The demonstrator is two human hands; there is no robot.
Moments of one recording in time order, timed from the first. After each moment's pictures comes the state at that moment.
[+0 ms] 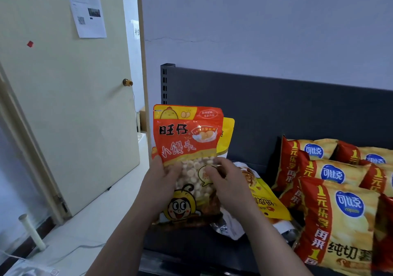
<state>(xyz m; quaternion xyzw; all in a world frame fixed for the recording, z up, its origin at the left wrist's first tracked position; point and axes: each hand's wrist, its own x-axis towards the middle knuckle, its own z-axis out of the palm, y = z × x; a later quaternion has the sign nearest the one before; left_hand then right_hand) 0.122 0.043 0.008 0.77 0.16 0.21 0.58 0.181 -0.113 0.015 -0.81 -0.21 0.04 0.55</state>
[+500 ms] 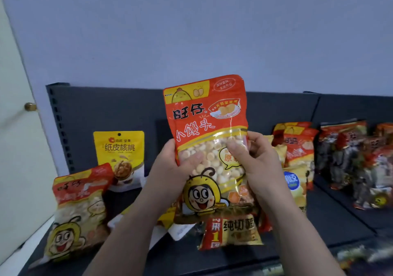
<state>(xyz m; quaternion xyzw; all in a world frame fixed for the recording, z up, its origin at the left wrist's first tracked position) 0.162 -0.140 0.078 0.73 -0.09 0.14 0.66 0.172 -0.319 0.090 -0.69 -0.11 -0.17 0.69</state>
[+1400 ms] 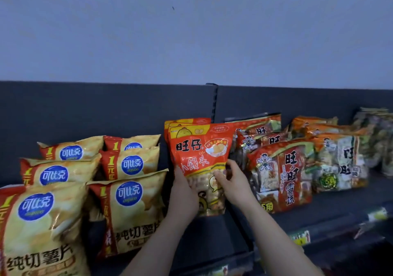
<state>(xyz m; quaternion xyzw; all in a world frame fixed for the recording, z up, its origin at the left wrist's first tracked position) 0.288 -0.572 -0.025 0.83 0.02 0.11 0.55 0.307 -0.722 -0.013 -0.86 0.00 -0.11 0.49</state>
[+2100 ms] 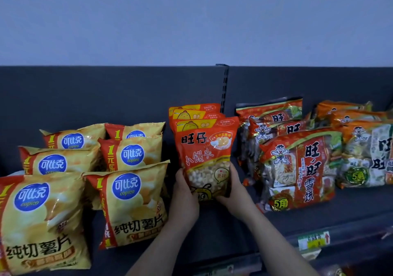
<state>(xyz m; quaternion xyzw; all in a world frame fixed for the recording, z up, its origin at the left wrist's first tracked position) 0.307 -0.571 -0.087 0.86 0.05 0.10 0.49 0.320 -0.728 -0.072 -0.87 -0.08 -0.02 0.48</state>
